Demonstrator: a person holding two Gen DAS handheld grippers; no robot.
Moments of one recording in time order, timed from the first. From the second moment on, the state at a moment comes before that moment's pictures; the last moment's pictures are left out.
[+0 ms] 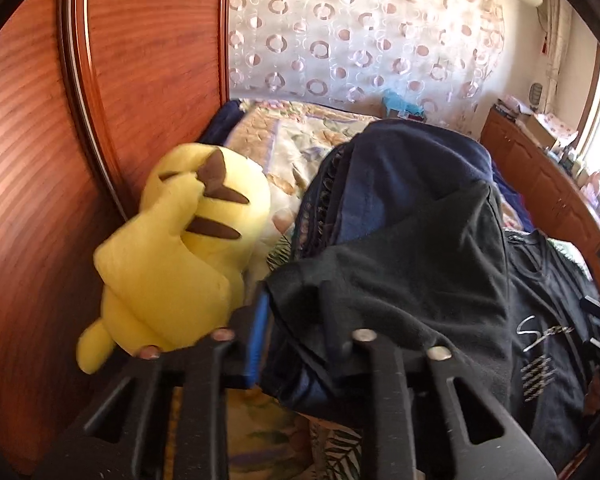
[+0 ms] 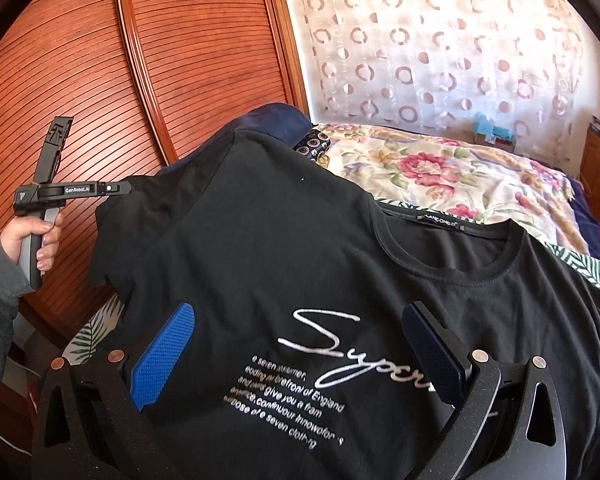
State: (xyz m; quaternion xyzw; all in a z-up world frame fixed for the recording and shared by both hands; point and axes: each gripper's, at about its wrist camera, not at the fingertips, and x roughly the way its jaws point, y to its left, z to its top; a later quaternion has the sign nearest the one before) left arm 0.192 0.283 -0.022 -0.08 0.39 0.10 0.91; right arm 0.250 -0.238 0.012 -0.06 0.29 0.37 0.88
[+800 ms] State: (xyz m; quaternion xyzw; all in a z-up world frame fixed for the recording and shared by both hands) left arm 0.255 0.098 0.038 0.03 0.37 -0.07 0.93; right arm 0.254 -0.267 0.005 -0.01 0.28 0.33 0.90
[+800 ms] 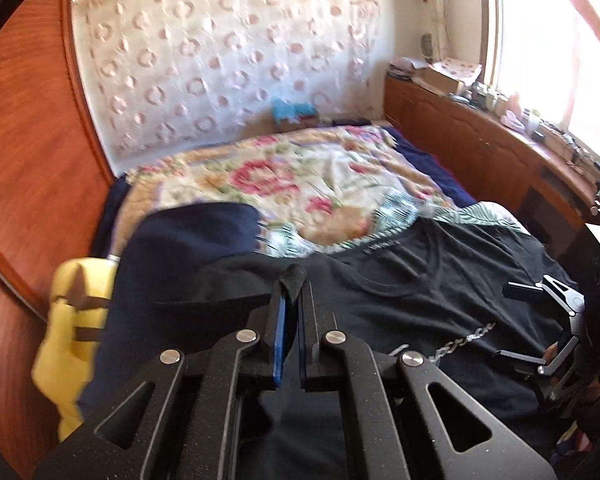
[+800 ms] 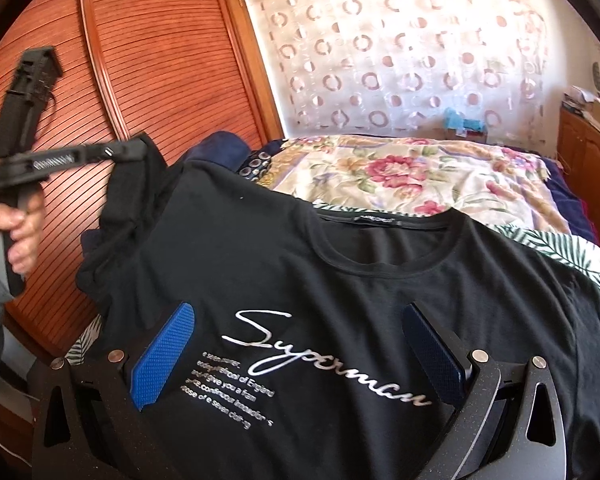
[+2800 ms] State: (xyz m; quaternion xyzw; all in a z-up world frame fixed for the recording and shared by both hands) left arm 0.129 0.206 0.001 -0.04 0.33 0.01 0.94; right arm 0.270 -0.073 -0.002 -0.06 0.29 0.46 0.83
